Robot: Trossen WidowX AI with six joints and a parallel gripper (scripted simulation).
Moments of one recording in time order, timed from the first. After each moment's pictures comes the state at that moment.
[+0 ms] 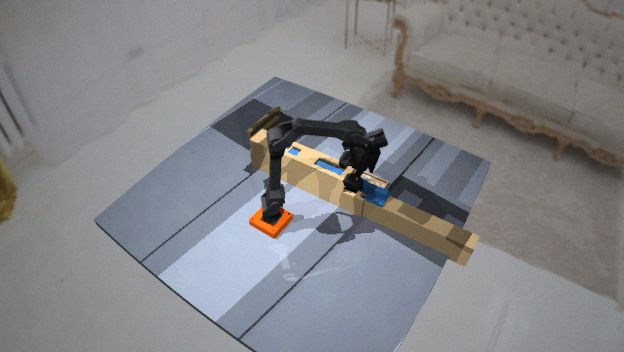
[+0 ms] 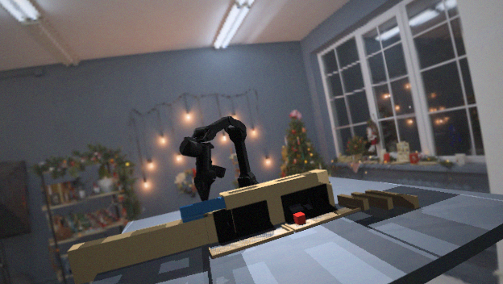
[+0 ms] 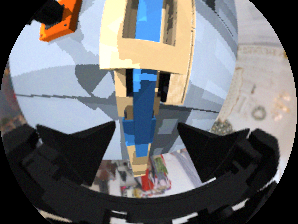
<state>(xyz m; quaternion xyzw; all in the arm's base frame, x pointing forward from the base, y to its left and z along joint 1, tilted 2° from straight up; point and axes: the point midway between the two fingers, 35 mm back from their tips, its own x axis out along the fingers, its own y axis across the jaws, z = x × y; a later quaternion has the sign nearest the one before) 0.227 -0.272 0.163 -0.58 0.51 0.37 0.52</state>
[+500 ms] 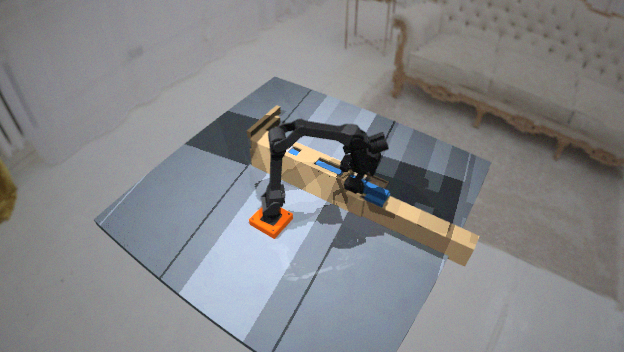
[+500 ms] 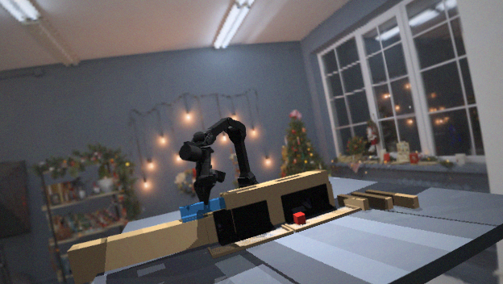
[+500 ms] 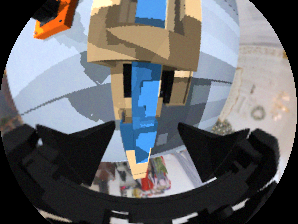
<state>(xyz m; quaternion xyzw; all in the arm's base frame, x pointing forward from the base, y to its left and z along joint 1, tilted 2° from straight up) 0.230 -0.276 0.147 -0.58 0.51 0.37 0.52</state>
